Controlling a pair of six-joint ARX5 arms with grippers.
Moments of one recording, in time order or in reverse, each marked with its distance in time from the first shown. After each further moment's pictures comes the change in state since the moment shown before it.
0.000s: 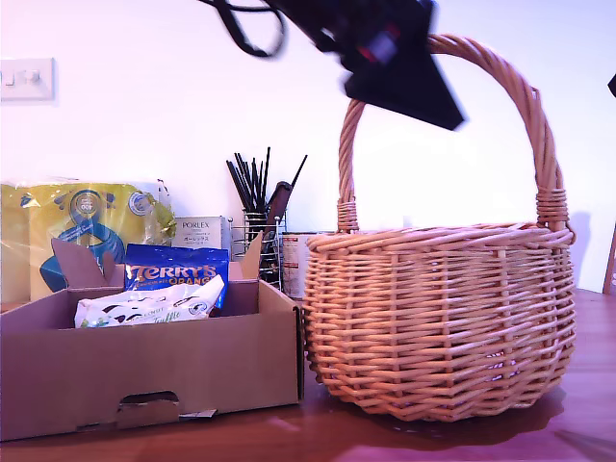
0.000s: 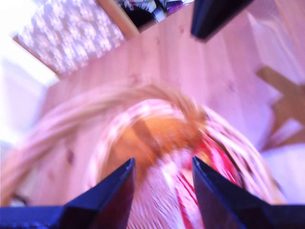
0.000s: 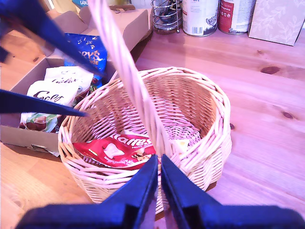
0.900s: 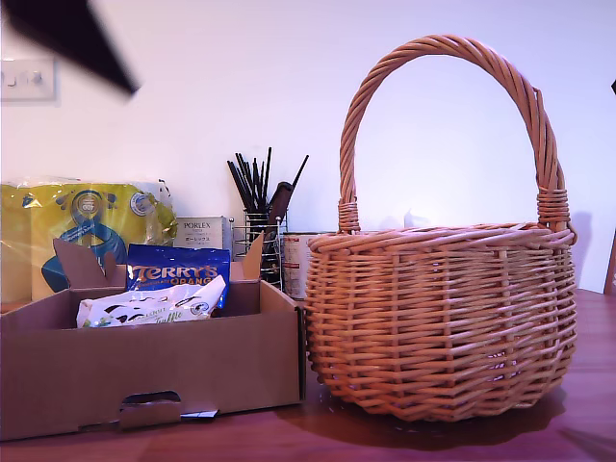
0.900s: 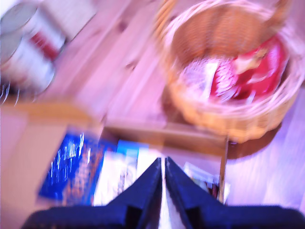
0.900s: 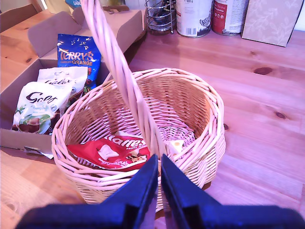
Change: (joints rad) left arm 0.553 -0.474 -0.251 -0.361 0.185 -0.231; right arm 0.000 0.000 0.000 0.002 0.027 0.000
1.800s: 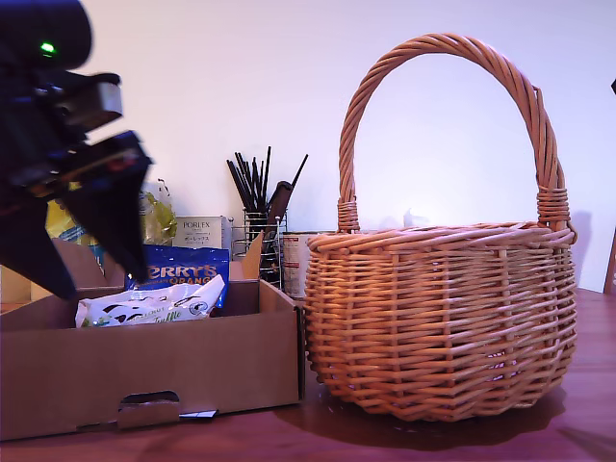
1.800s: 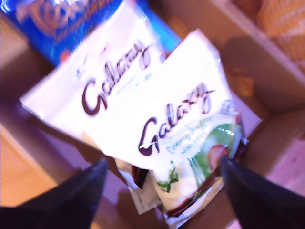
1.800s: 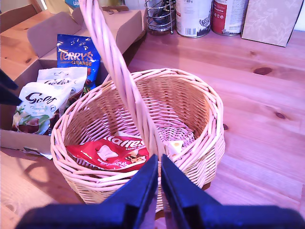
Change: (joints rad) left arm 0.032 0.355 -0.037 0.067 -0.115 -0.586; right arm 0.000 0.000 0.000 0.002 -0.001 0.000
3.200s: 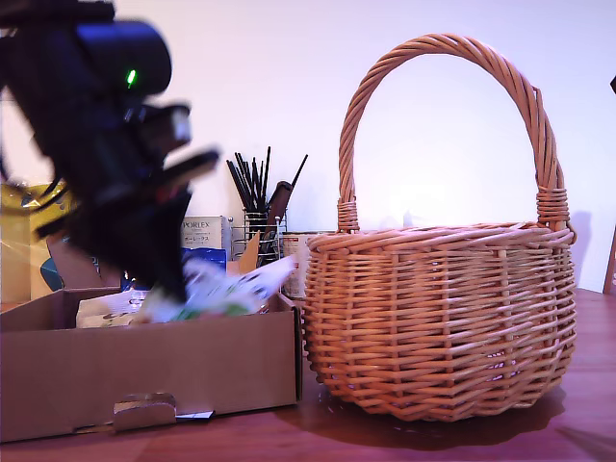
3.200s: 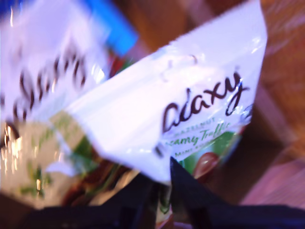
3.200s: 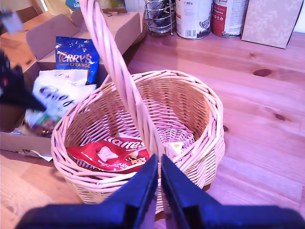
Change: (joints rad) left arm -0.114 0.163 0.156 -0.025 0.047 -0.079; right arm 0.000 0.000 0.000 0.005 0.000 0.000
